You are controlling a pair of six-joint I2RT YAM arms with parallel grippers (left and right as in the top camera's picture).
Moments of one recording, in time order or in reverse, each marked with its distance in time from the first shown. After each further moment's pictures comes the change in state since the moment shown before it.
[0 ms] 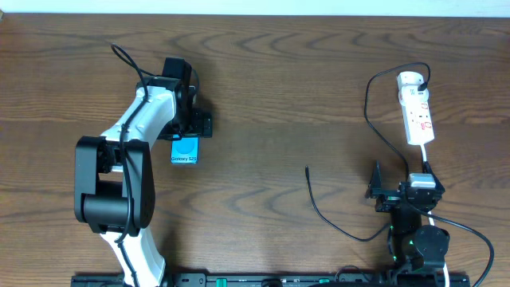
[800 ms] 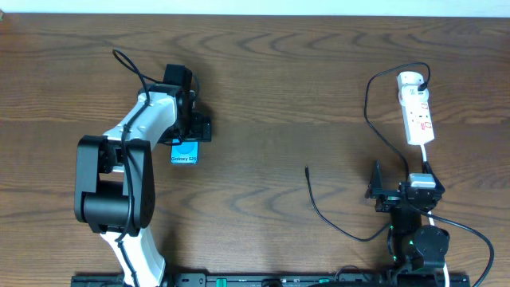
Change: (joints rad) left arm 0.000 0.000 -0.066 0.076 -0.029 0.000; right arm 0.000 0.000 0.000 0.000 0.000 0.000
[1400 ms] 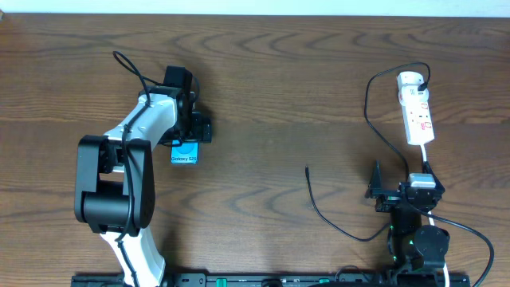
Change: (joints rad) left arm 0.000 0.000 -0.017 0.021 0.000 0.000; right arm 0.000 0.000 0.000 0.000 0.000 0.000
